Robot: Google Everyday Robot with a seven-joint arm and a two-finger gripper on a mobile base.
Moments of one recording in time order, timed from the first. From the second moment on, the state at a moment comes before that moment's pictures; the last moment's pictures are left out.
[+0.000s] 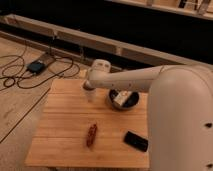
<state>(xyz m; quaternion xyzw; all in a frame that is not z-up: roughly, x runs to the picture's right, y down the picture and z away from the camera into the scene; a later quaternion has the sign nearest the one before) -0.078 -0.068 0.872 0.09 -0.08 -0.62 0.78</state>
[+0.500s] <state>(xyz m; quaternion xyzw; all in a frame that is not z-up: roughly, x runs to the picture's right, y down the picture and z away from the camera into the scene) -0.087 -0.054 0.868 0.09 -0.11 -0.62 0.78</state>
